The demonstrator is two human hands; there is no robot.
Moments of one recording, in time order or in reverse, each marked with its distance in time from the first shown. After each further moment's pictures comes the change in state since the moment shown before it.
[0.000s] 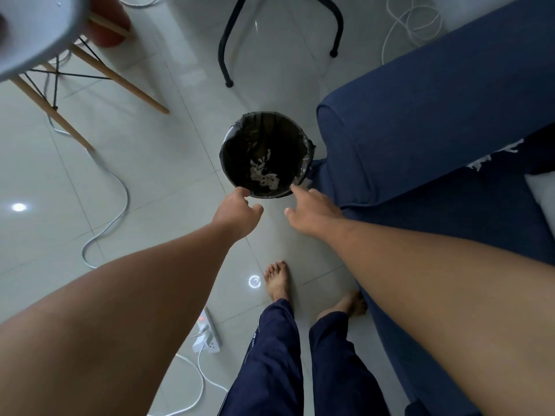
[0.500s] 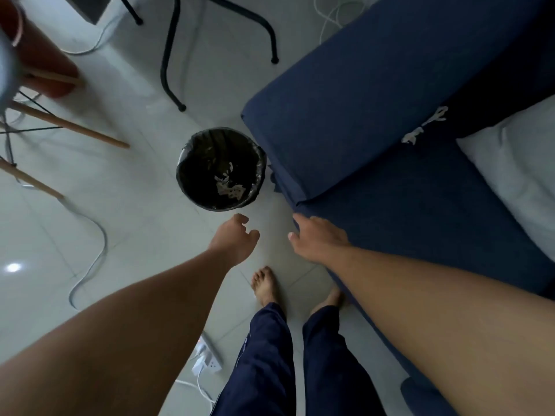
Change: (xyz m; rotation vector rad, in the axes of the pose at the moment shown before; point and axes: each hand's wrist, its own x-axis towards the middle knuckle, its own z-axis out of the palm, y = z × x) left_hand -0.043 0.052 0.070 0.189 -0.103 0.108; right_hand -0.063 0.113 0.006 0.052 -0.042 0.096
